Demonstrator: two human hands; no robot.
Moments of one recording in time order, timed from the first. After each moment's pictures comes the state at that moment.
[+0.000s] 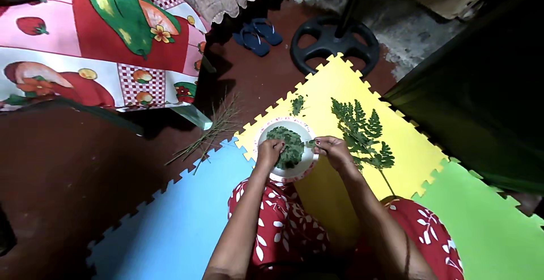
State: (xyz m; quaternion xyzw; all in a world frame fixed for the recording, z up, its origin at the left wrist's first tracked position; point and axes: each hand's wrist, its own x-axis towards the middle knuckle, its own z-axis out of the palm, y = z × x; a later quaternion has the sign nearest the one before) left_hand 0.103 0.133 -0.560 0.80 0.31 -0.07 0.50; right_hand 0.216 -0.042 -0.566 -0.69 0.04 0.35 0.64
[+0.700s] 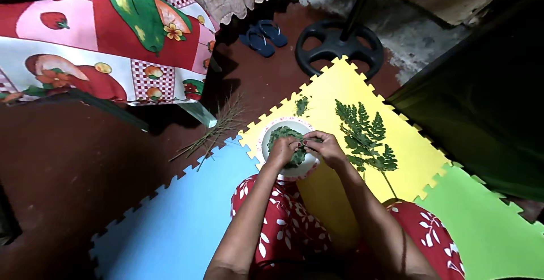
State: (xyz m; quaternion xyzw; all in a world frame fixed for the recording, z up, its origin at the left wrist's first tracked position) left_hand 0.115 0.120 -0.522 0.83 0.24 -0.13 0.49; right_hand 0.203 -0.014 -0.535 -0.72 -0.10 0.39 0.57
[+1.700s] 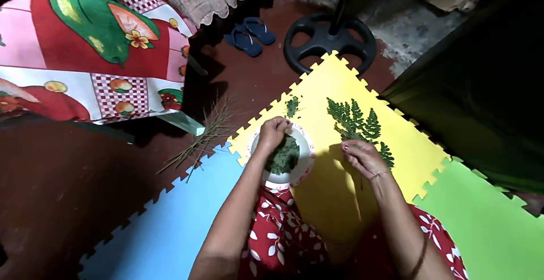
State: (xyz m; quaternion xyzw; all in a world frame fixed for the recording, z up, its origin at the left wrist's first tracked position) left_hand 0.165 0.138 -0.531 0.80 0.25 0.00 0.54; right_hand 0.248 -0.117 -0.560 -0.65 0.00 0.33 0.68
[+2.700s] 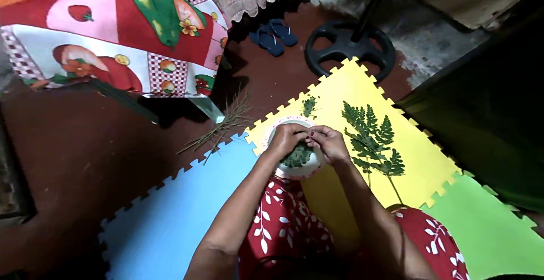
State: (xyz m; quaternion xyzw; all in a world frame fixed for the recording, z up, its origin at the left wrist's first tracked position) left_hand 0.111 0.139 -0.523 0.85 0.11 0.07 0.51; right_hand 0.191 0.006 -0.519 -0.66 -0.02 0.35 0.66
